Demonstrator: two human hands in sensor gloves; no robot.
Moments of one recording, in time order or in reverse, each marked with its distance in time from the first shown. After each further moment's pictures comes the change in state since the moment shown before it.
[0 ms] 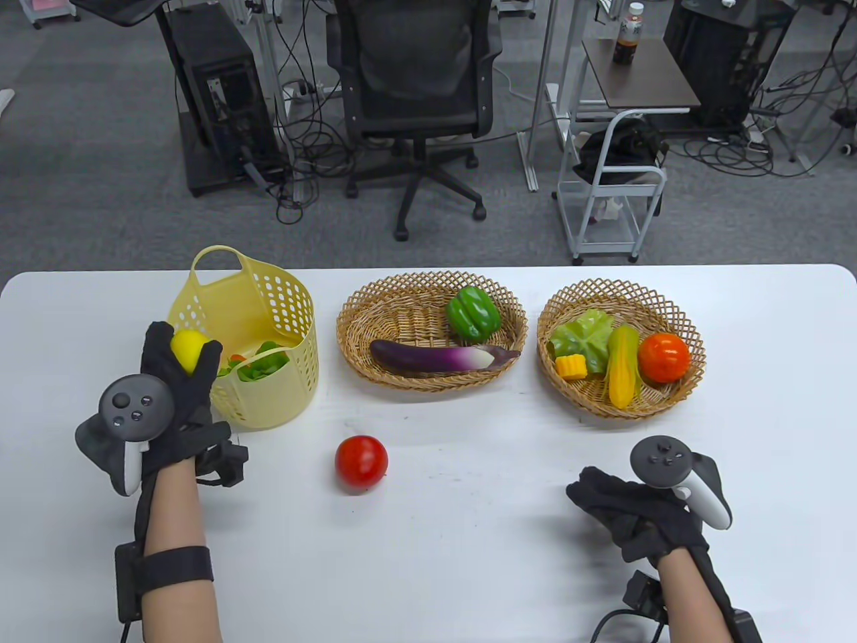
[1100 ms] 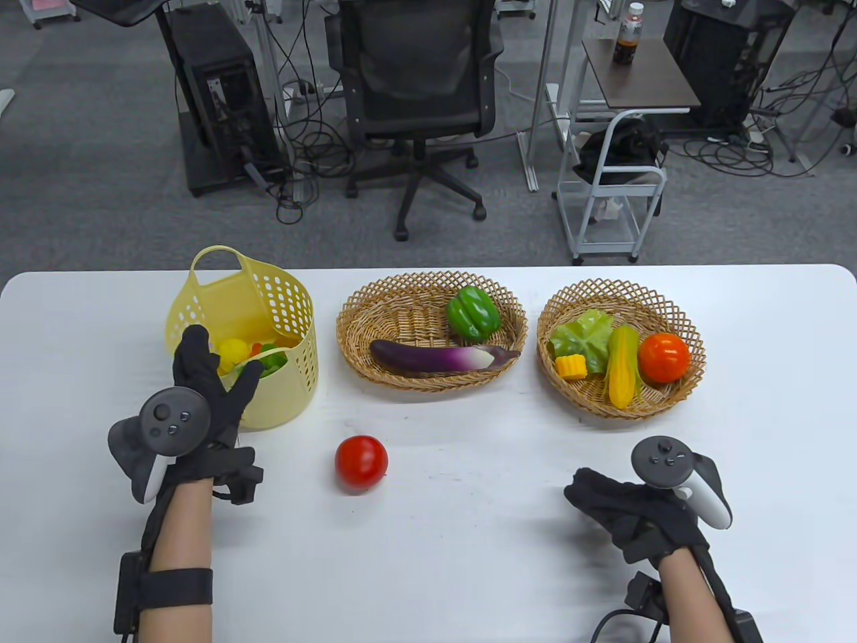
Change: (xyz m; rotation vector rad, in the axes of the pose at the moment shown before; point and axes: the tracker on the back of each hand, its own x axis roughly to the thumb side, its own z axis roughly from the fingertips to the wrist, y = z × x) left_hand 0.035 -0.014 0.040 -0.044 -0.307 -0.106; right_hand 0.002 0.000 0.000 0.029 -0.054 -0.031
